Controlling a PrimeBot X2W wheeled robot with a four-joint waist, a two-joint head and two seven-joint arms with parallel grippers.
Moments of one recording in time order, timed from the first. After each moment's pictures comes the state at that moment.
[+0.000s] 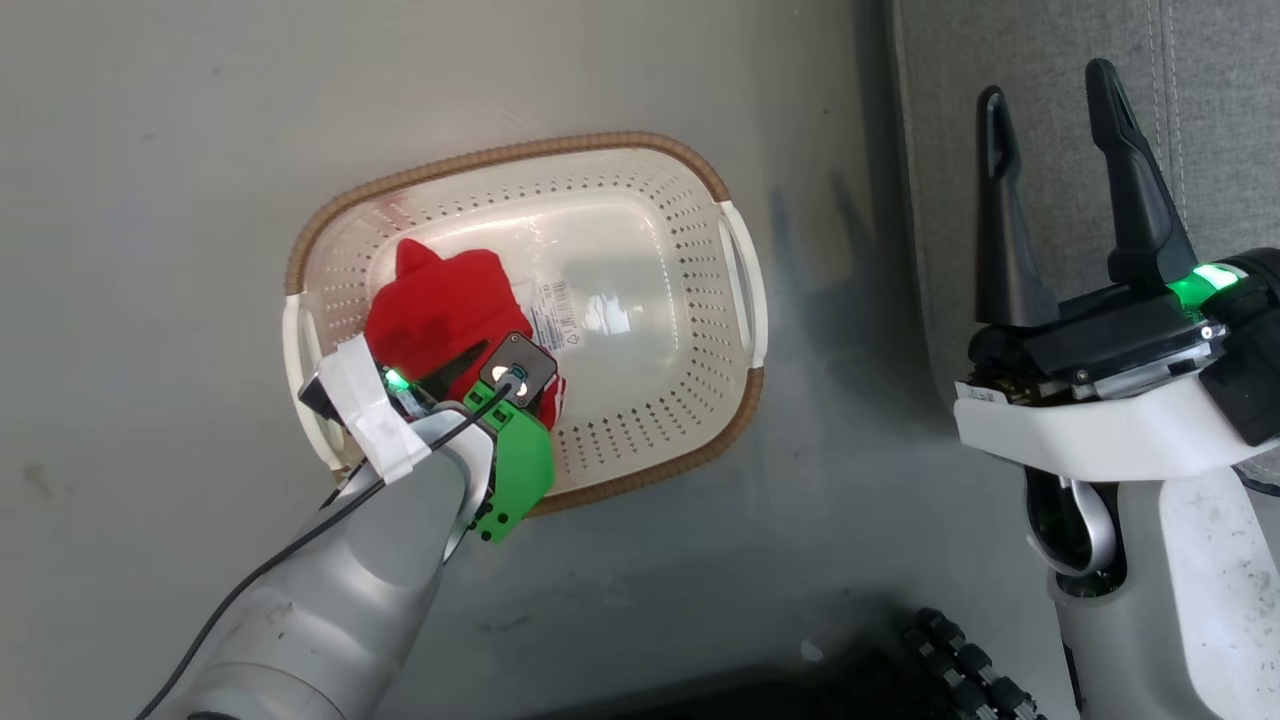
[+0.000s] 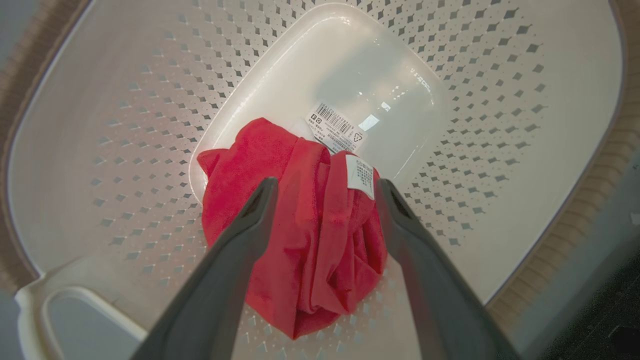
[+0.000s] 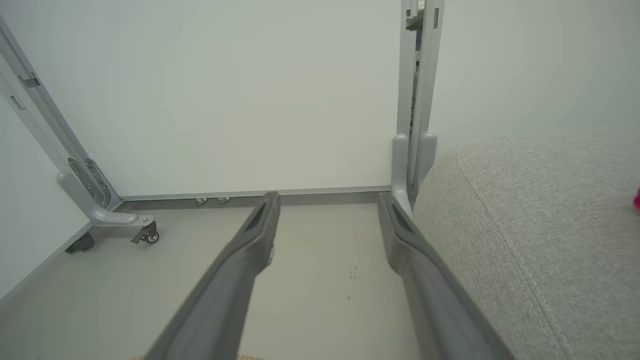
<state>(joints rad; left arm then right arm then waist) -0.82 0.05 -0.76 1.12 -0.12 -0.07 -0.03 -0.34 -0.05 0.10 -0.25 0.16 0.13 -0.20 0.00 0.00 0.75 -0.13</state>
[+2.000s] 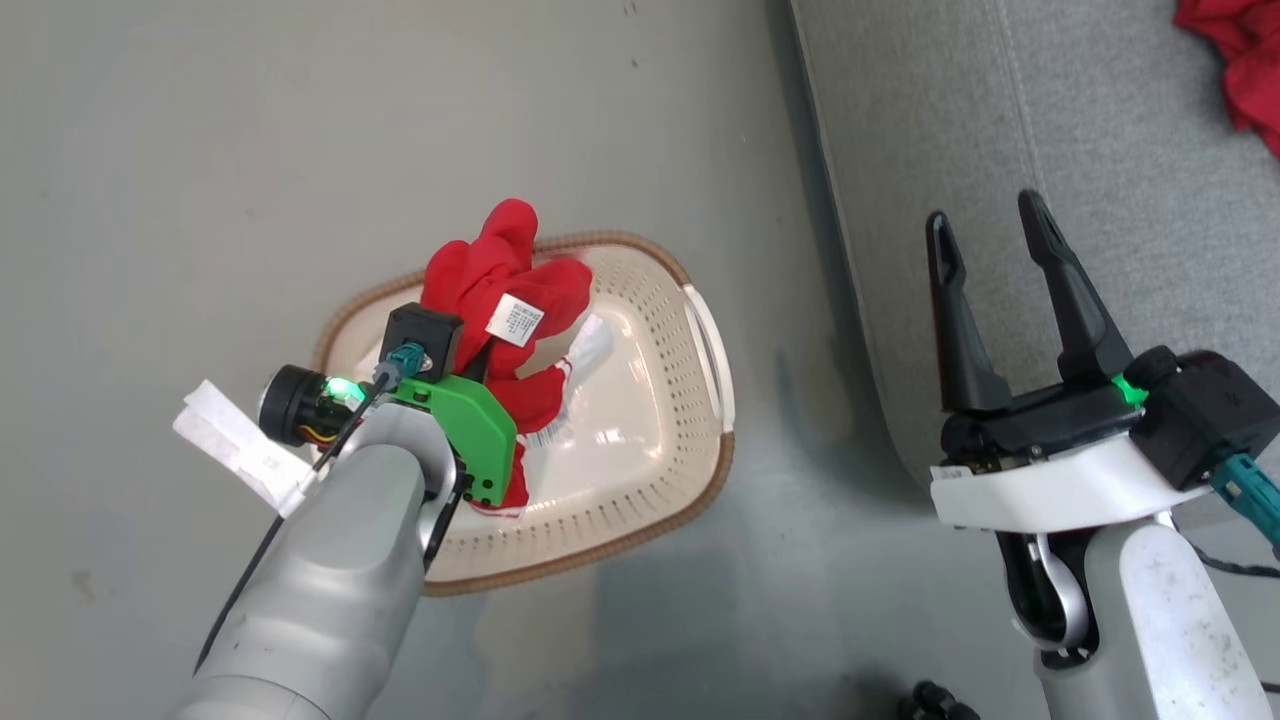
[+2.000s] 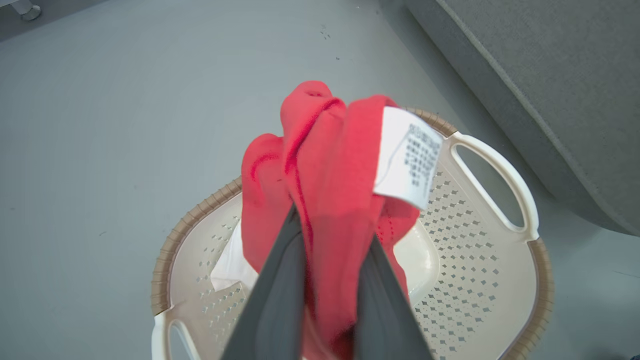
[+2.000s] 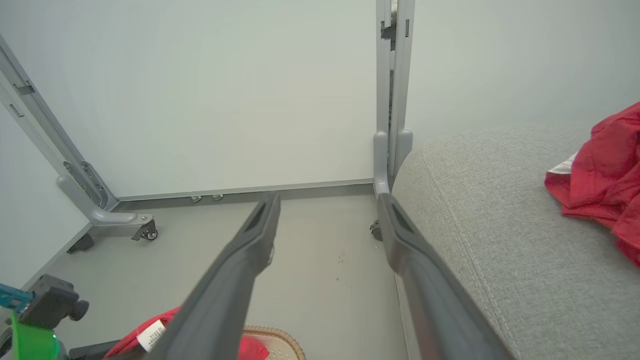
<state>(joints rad) -0.81 0.05 -0.64 1.15 -0.41 -0.06 -0.25 -0.22 -0.05 0.11 -0.17 0.18 0.13 -0.18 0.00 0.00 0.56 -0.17</state>
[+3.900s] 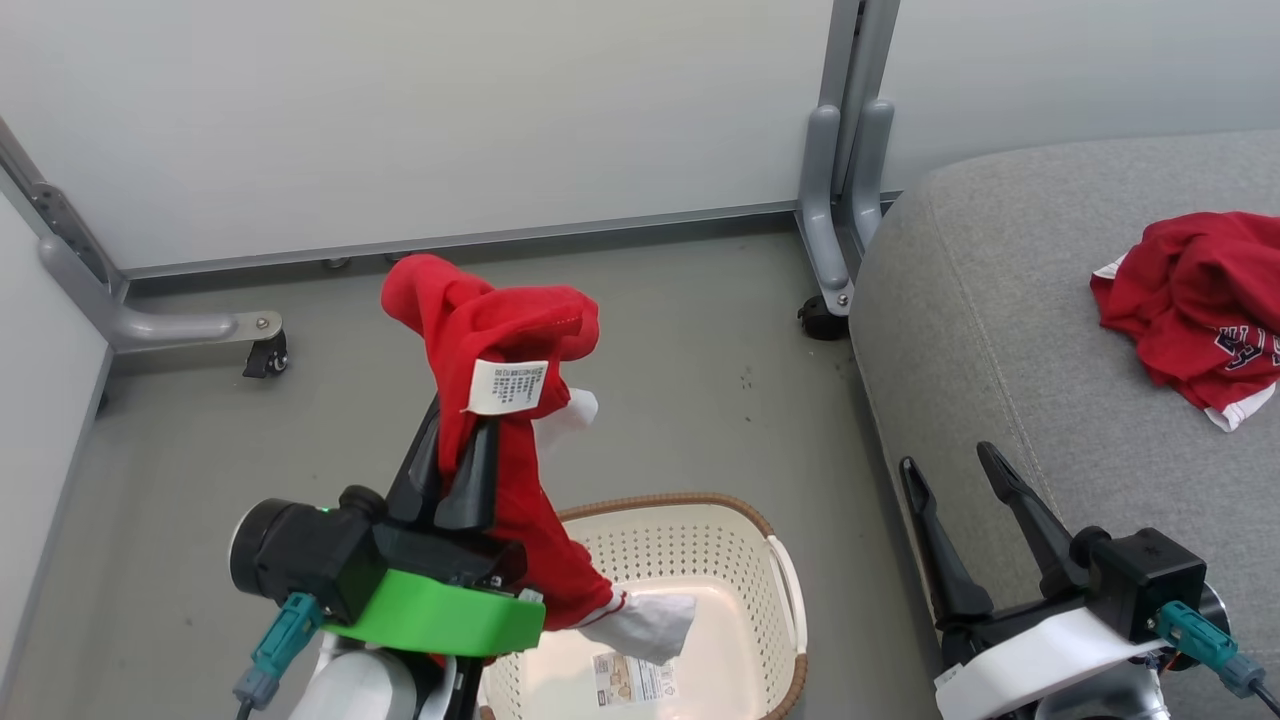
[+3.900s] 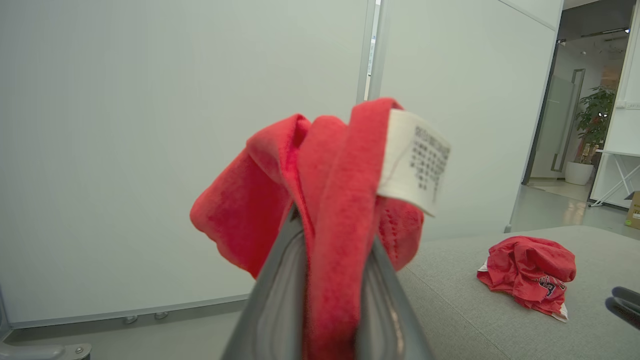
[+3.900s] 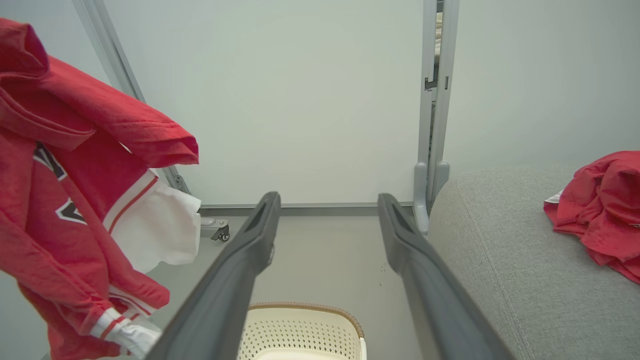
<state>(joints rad) -0.15 0.20 -0.45 -0.12 -0.41 0.11 -0.25 0.15 -0.05 0.12 -0.26 0.17 0.13 0.03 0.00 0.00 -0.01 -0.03</state>
